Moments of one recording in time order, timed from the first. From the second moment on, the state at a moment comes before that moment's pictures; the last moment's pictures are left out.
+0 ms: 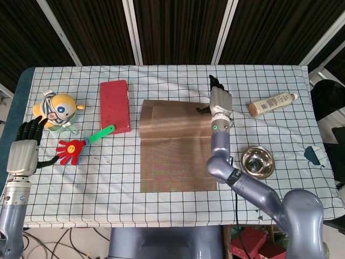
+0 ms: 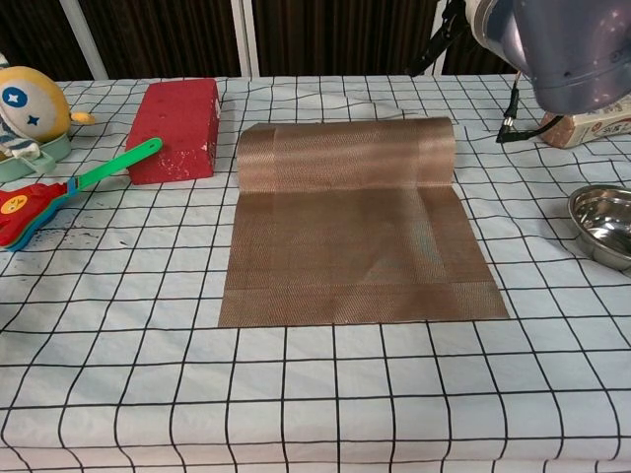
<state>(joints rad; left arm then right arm) -0.31 -1.29 -0.19 -1.53 1.29 1.36 0.14 1.10 -1.77 0.69 -1.01 -0.37 0.96 -0.62</state>
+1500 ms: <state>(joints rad) -0.35 -1.31 -0.11 -1.59 1.41 1.35 0.43 0.24 -1.20 0.12 -1.59 -1.26 1.52 -0.07</state>
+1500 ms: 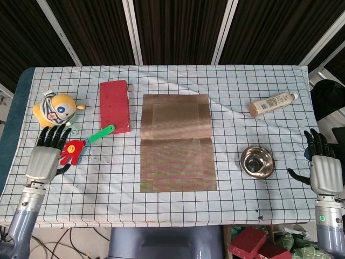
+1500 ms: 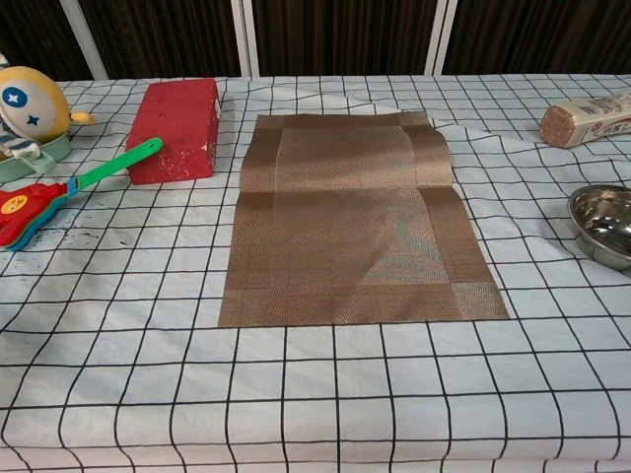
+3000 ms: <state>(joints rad) -0.75 -1.63 -0.04 -1.61 1.23 0.88 0.87 0.20 -1.18 0.22 -1.56 -1.22 1.42 0.07</state>
